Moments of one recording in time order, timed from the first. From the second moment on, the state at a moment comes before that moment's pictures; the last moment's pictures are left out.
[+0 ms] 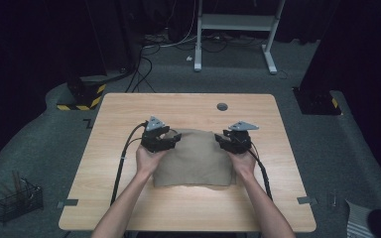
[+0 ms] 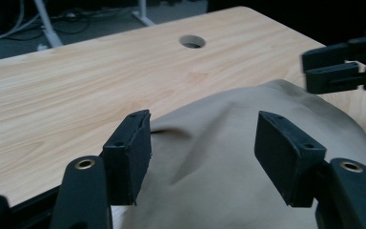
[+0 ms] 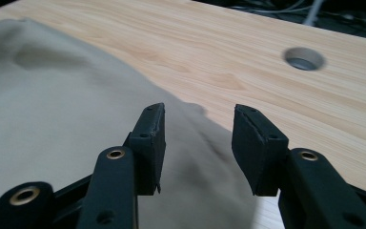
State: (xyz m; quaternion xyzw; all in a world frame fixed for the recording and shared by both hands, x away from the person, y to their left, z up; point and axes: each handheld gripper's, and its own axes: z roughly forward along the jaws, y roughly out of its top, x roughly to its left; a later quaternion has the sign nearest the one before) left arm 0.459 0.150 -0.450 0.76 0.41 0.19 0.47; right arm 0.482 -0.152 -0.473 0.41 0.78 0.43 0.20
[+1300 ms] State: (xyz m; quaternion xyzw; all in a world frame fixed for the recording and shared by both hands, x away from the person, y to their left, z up) left arm 0.464 0.181 -0.471 0.75 0.47 0.20 0.42; right arm 0.483 -0.178 -0.498 0.46 0.76 0.40 0.21
